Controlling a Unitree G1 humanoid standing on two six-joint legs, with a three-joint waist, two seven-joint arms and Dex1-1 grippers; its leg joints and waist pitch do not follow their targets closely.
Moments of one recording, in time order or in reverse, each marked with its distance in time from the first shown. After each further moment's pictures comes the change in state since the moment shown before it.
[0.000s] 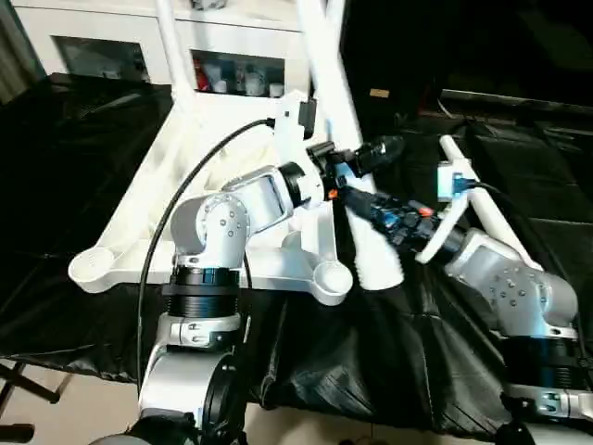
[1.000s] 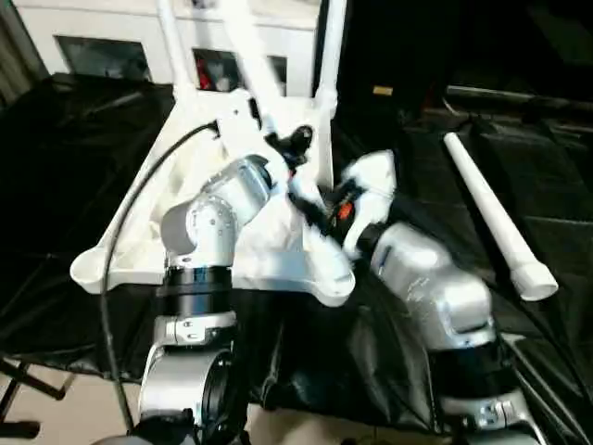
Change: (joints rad) left arm -0.001 -0.012 0.059 0.036 0.068 -0.190 0.288; right arm -0.032 0.181 0.185 -0.083 -0.306 -0.173 -0.417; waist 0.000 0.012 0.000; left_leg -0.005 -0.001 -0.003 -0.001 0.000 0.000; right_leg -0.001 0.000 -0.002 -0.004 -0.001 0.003
